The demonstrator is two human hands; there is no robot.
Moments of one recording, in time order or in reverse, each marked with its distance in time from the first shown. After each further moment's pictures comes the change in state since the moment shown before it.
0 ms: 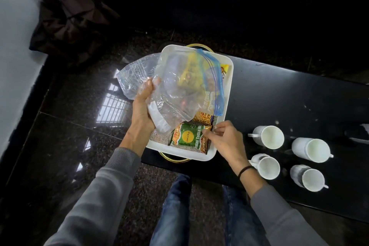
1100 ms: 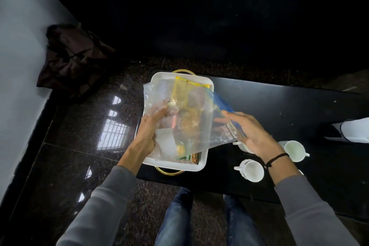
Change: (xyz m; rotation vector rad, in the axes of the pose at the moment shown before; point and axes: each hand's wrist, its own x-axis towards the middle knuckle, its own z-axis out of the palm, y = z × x) left_hand -0.048 -0.007 0.047 0.730 -0.033 0.118; right_hand -0.004 -0.044 -0.123 0.594 -0.230 0.055
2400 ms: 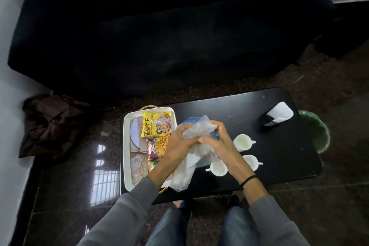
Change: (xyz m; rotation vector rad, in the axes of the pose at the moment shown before) left_hand -0.107 0.027 0.172 0.539 -0.315 0.194; right_hand -0.141 -0.005 -0.031 0.141 0.113 -0.369
